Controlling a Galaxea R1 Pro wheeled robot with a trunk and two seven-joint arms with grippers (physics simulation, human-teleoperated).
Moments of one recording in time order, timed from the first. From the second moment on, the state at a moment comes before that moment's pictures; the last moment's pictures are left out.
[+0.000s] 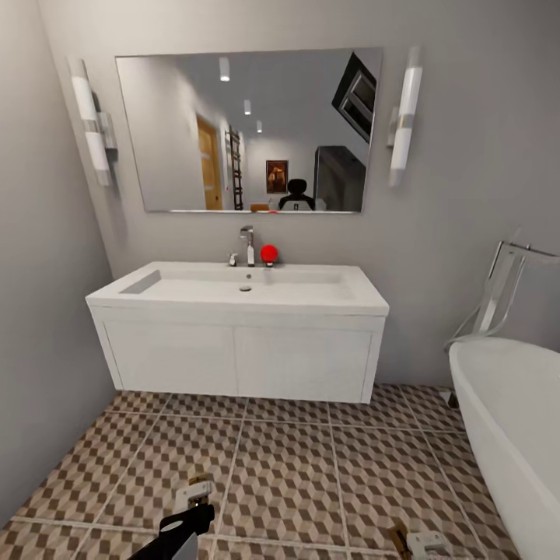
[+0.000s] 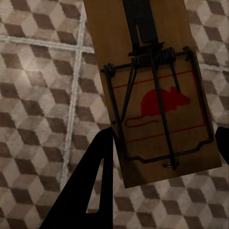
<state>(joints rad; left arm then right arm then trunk) -0.53 -0.11 0.27 -0.15 -0.04 -0.06 0.24 -0.51 -0.10 0.14 0.03 -0.05 0.01 0.05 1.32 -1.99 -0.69</state>
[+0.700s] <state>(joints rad) -0.53 -0.09 0.27 -0.20 -0.05 0.02 0.25 -0.52 -0.10 0.13 -0.07 -0.05 0.06 -0.12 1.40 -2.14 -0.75</state>
